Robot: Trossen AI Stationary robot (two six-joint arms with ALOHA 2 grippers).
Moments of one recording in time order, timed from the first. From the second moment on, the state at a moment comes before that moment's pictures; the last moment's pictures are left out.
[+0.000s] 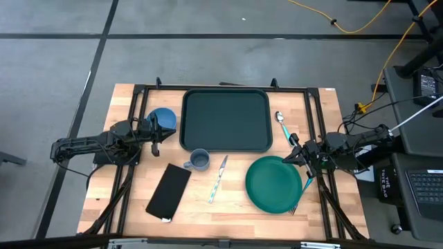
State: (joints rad) left arm 0.17 0.02 0.01 0.03 -0.05 -0.09; right arm 0.26 0.01 0.01 0.03 -0.07 0.13
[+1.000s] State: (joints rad) left arm 0.17 0.02 0.02 0.06 -0.14 -0.04; right arm 0.26 0.10 0.01 0.06 0.24 0.12
